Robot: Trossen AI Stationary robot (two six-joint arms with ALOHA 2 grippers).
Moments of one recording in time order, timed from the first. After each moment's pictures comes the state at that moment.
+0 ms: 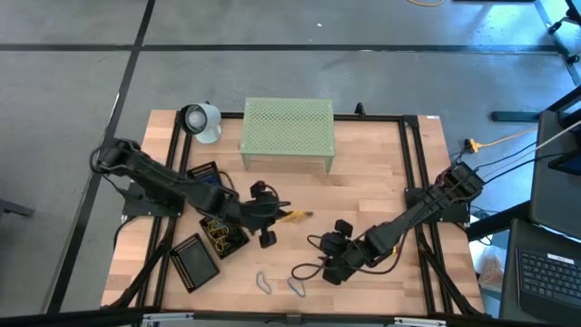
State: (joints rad) left arm -0.36 1.51 1.10 -0.32 -0.46 -0.46; right arm 0.63 1.78 1.05 -0.34 0.39 0.85
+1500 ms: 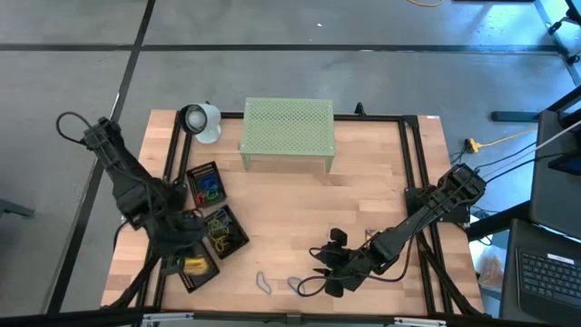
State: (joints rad) left arm -0.84 1.11 1.10 -1.02 -0.01 -1.06; right arm 0.70 1.78 1.05 -0.15 0.46 0.75
